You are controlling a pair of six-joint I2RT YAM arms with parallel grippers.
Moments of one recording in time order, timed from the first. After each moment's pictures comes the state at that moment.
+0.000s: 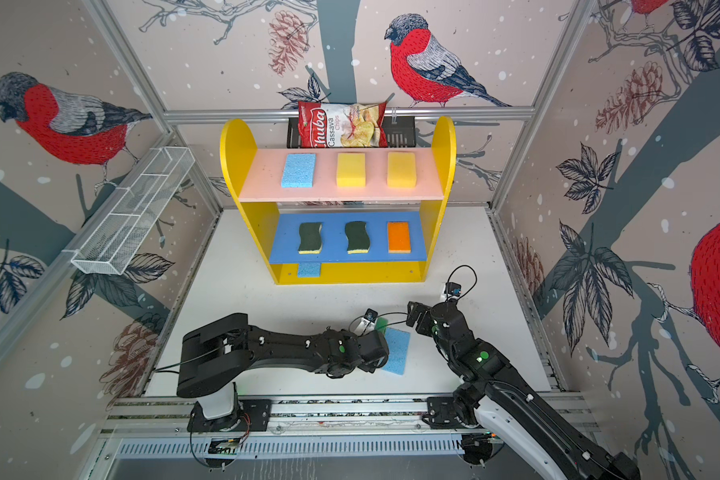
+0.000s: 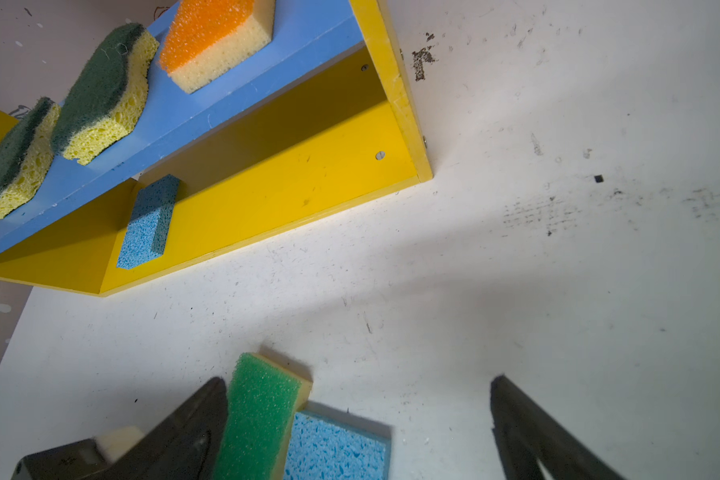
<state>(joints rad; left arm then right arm) -1.30 1.80 0.99 -0.37 -0.40 -0.73 0.64 0.59 0.38 -0.42 0.25 0.71</state>
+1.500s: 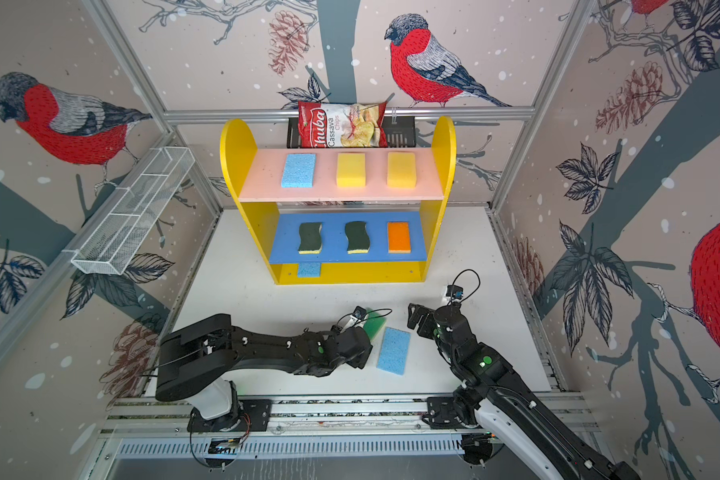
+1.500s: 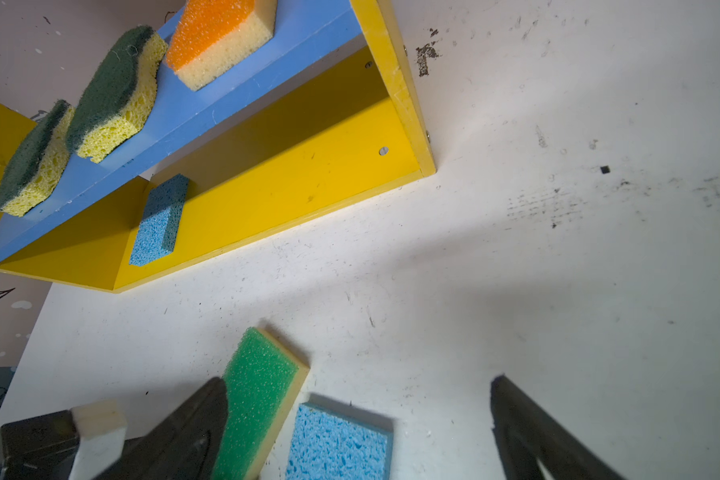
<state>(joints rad) -1.24 1.69 0.76 -0.07 -0.37 -0.61 0.63 0.54 0.35 -0.43 0.23 0.72</state>
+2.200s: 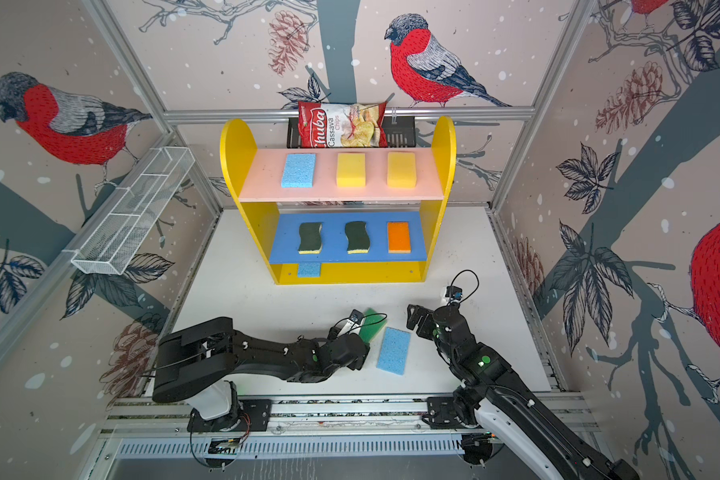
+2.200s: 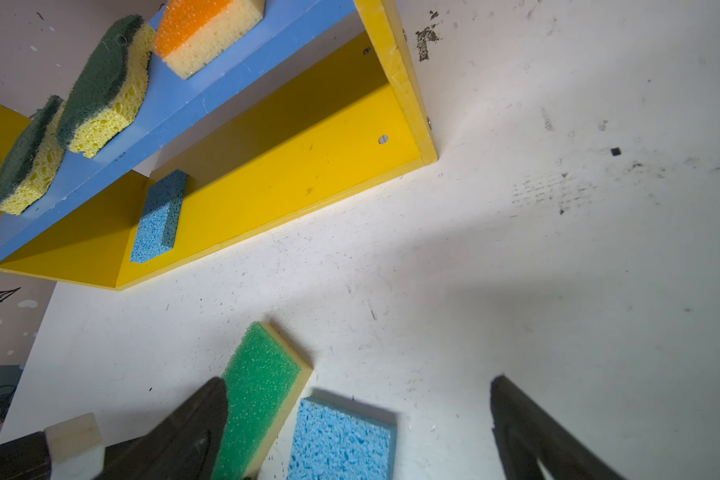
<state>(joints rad) -1.25 1.69 0.66 0.10 -0.42 -0.57 0.63 0.55 0.34 -0.42 0.21 0.74</state>
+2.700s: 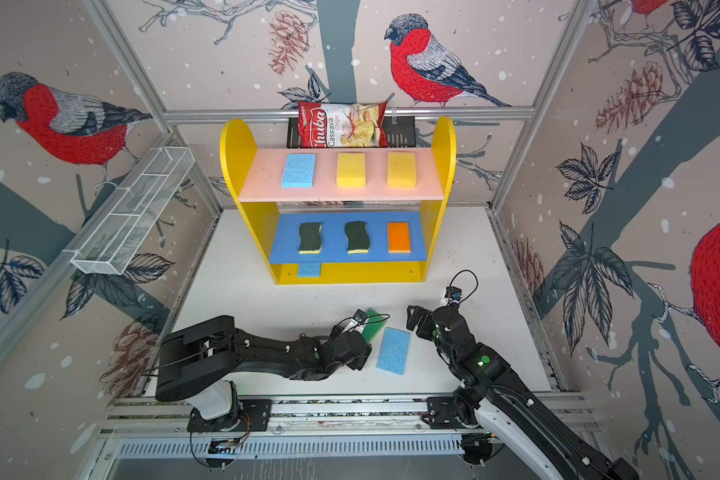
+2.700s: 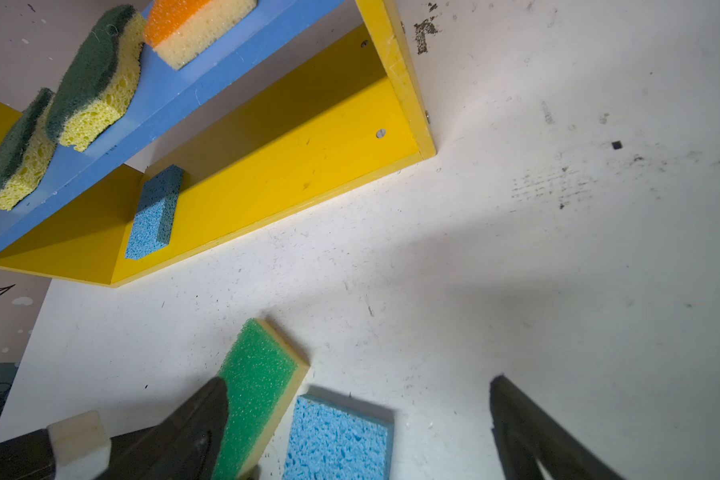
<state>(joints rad) -1.24 1.70 0.69 0.09 -0.39 -0.49 0.63 0.55 0.33 -0.42 0.21 0.74</state>
